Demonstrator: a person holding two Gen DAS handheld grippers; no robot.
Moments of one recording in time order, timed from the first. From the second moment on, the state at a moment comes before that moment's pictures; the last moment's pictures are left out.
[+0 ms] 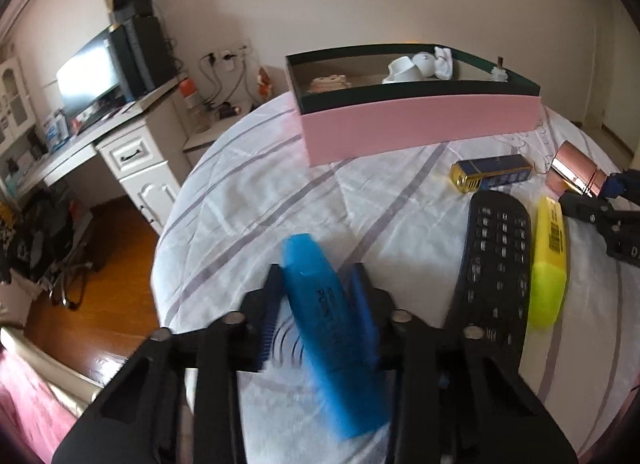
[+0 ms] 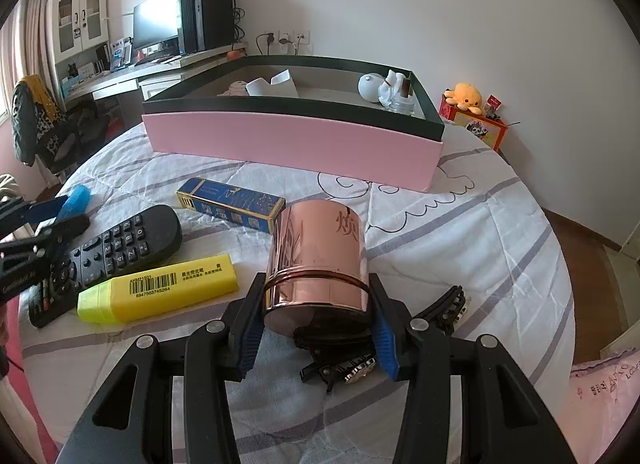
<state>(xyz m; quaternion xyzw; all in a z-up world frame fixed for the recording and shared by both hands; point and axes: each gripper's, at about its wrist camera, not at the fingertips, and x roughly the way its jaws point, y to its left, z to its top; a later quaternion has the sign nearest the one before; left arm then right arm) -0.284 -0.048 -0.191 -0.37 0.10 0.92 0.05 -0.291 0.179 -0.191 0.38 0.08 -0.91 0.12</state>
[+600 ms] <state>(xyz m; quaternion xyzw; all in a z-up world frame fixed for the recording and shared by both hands) -0.308 -0.047 -0.196 -0.38 0.07 0.92 0.03 -0.292 0.179 -0.191 0.38 0.08 -0.91 0.12</state>
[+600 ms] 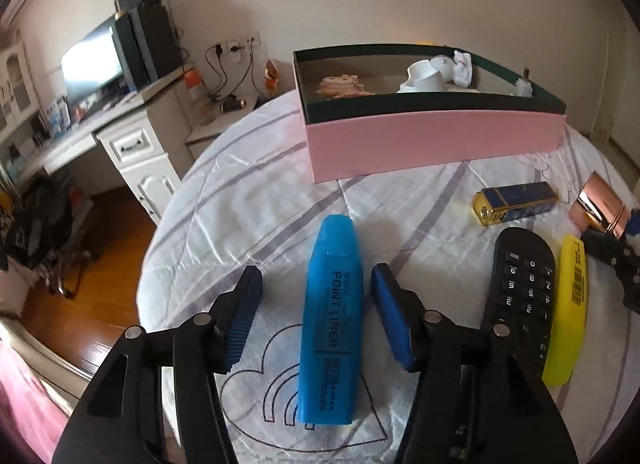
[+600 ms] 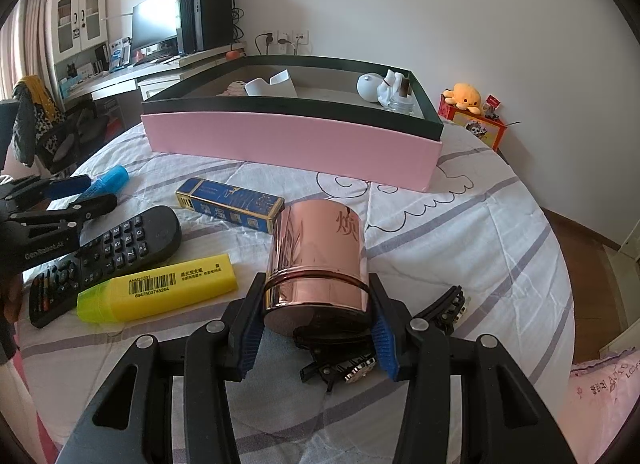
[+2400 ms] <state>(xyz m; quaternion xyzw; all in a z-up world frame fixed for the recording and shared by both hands) -0.274 -0.020 -0.143 -0.31 0.08 0.94 0.11 -0.269 0.177 -0.173 0.34 0.04 -0.93 0.15</state>
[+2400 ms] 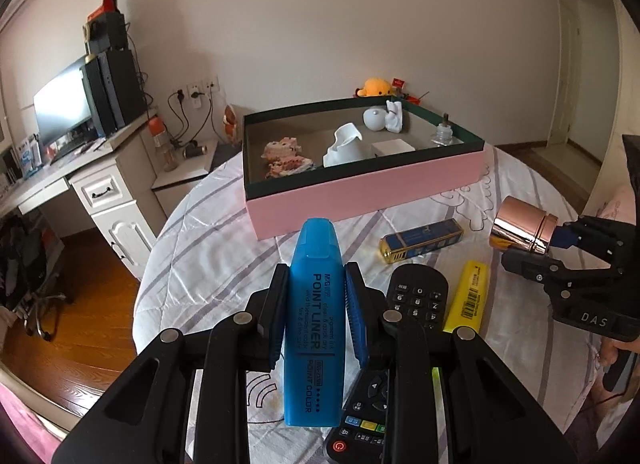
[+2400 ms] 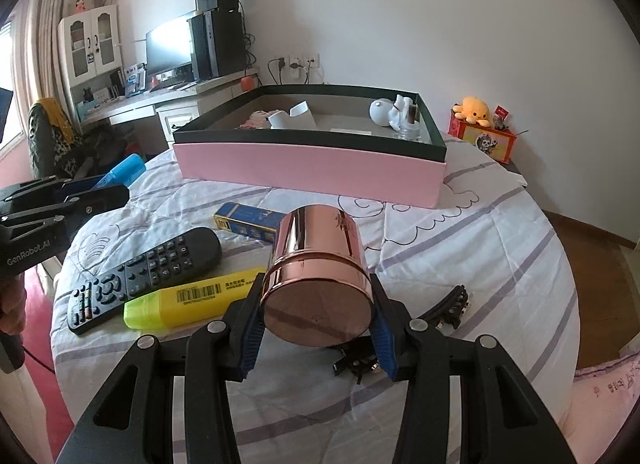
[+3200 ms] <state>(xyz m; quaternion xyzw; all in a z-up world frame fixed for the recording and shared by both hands) -0.370 0.018 -0.068 -0.31 0.12 0.92 0.18 -0.348 0.179 -0.093 0.30 0.08 -0.94 0.16</state>
